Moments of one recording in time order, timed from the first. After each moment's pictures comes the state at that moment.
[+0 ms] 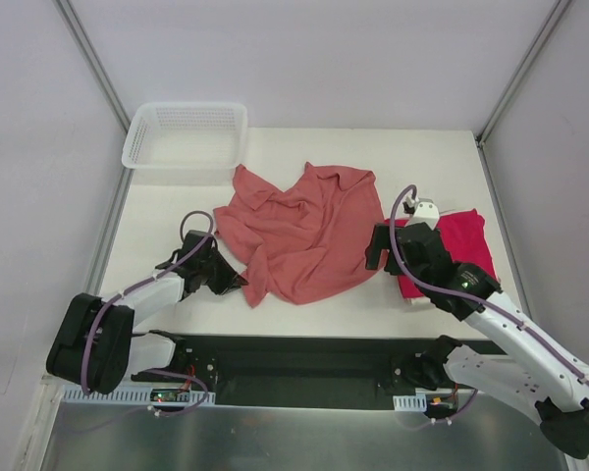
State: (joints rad) left arm -0.30 1.20 0.40 -0.18 0.28 -1.04; right arm 0.74 0.82 0.84 -0.69 0.42 0.56
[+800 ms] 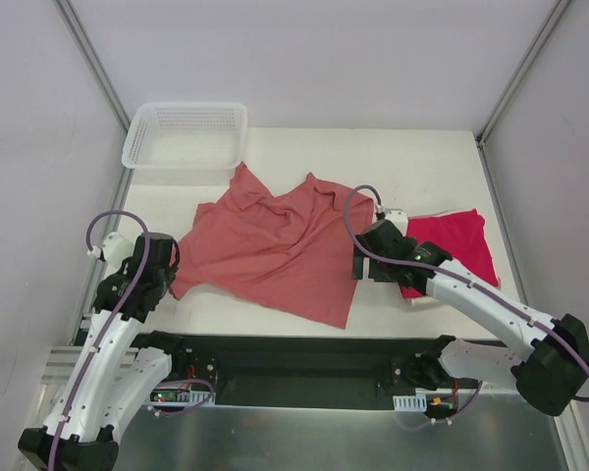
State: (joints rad) left arm -0.22 0.66 0.74 -1.04 -0.51 -1.07; right arm 0.74 1.12 0.84 -0.76 0.39 0.62
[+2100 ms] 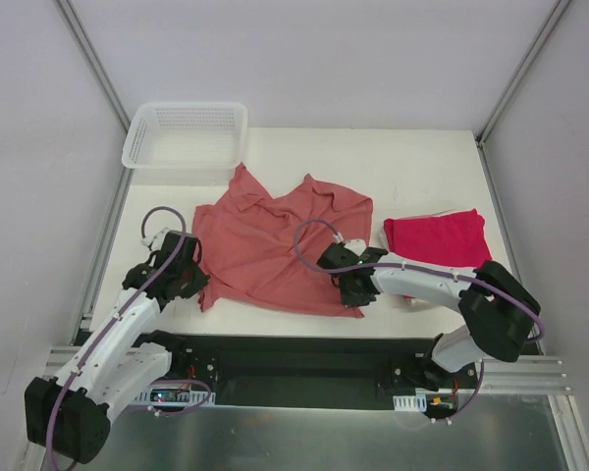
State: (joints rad) left arm -0.27 0.81 0.58 -0.83 -0.16 -0.93; right arm 0.98 1.53 0.86 -0.75 0.27 0.78
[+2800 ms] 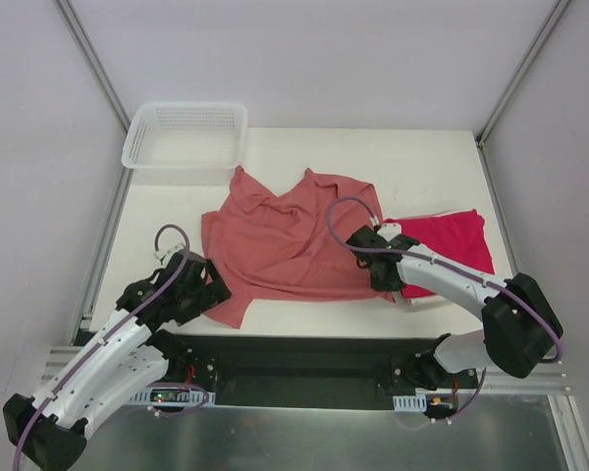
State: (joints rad) left arm -0.53 0.67 0.55 -0.95 -0.10 -0.98; right arm 0.73 1.38 0.83 -0.88 0.49 0.71
